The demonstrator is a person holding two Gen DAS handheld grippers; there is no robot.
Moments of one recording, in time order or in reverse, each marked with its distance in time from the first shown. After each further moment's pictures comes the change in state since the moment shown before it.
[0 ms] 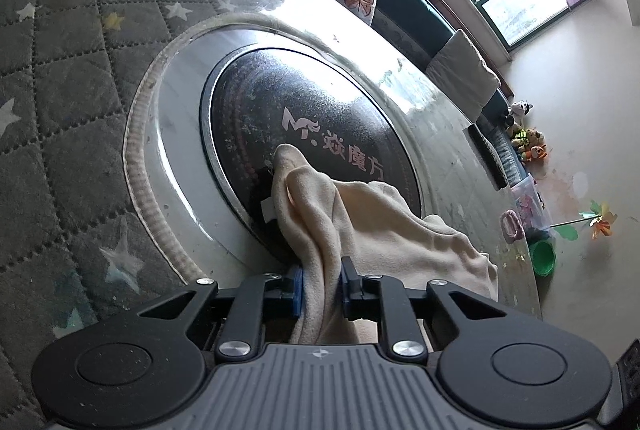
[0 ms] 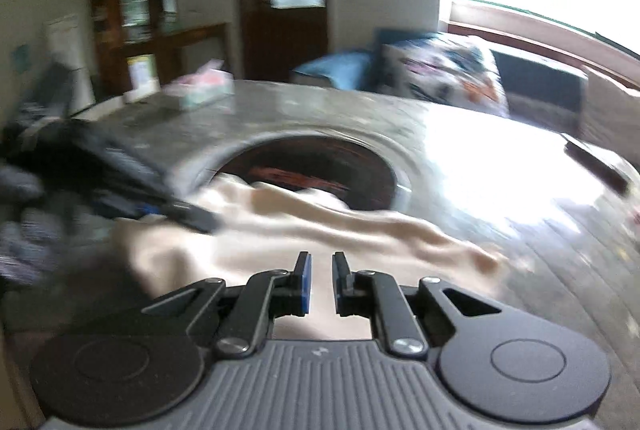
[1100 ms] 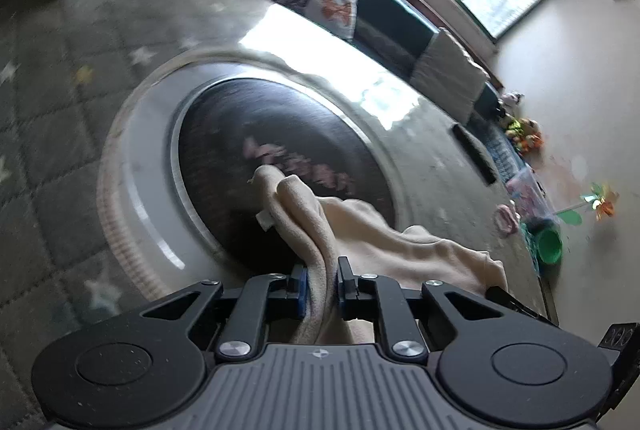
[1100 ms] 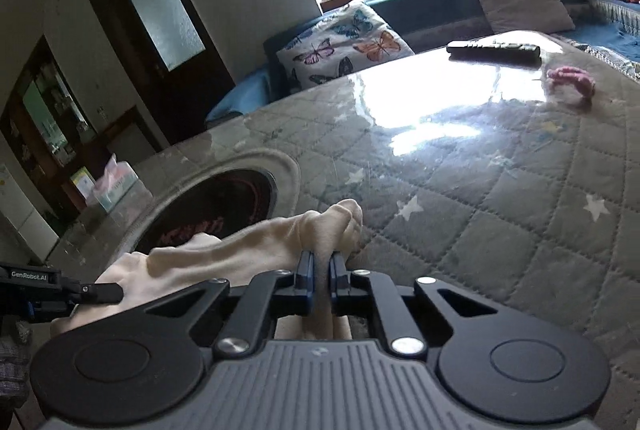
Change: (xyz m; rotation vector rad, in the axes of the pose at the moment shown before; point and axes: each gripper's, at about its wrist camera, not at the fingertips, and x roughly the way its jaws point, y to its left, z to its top) left arm -0.007 -0.036 0.006 0.108 -0.038 0.007; right arm -0.008 -0.099 -0.025 0.464 -0.073 -0.013
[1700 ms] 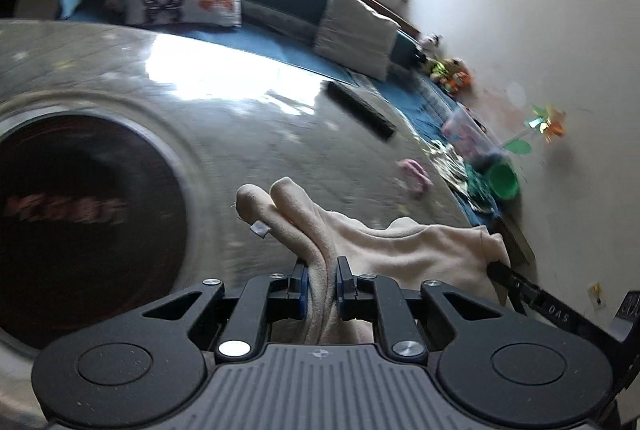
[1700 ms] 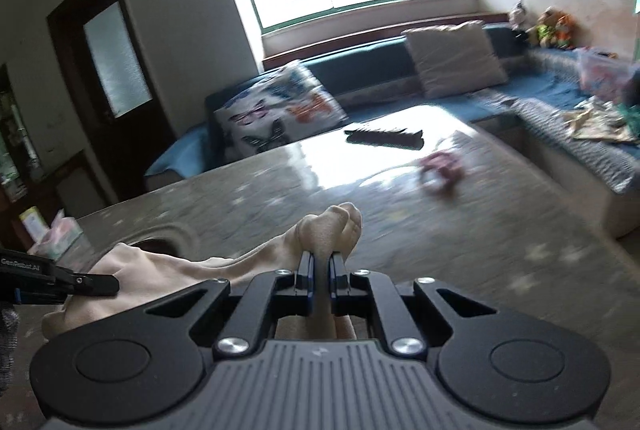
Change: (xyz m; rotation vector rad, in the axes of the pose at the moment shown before) left arm 0.076 -0.161 -0.005 0.263 0.065 -0.143; right arm -0.087 -0.077 0.042 0.003 -0.163 -0.225
